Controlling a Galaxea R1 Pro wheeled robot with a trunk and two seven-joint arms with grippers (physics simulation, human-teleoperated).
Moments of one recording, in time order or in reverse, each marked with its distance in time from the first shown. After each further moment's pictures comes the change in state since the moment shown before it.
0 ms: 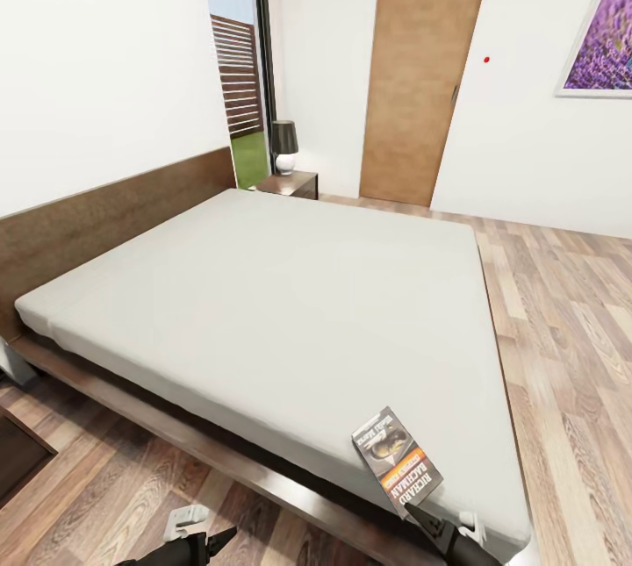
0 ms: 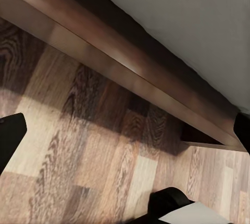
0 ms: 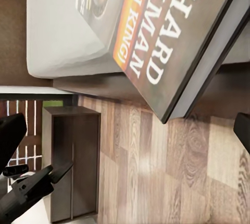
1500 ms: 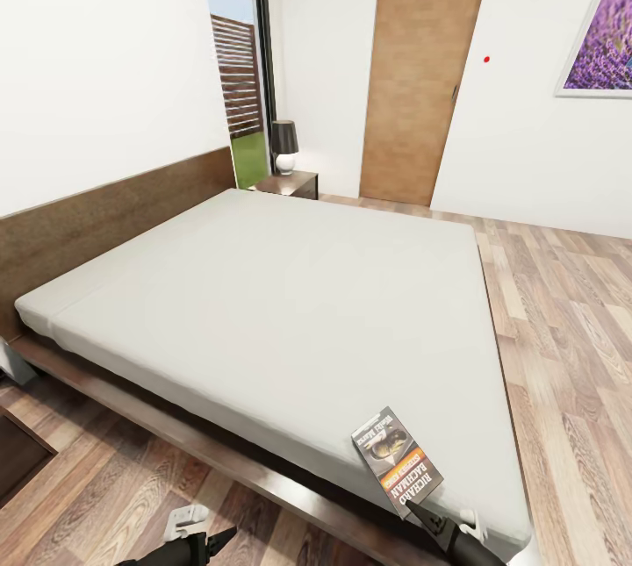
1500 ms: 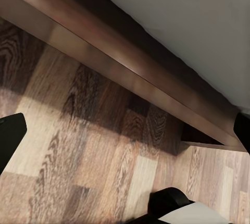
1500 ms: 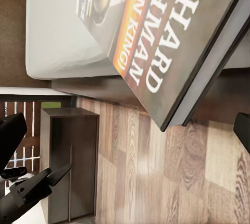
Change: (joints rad) left arm 0.000 0.000 0.001 0.000 0.000 0.001 0.000; right arm -0.002 -0.002 -0.001 -0.009 0.000 0.000 -0.005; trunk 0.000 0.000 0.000
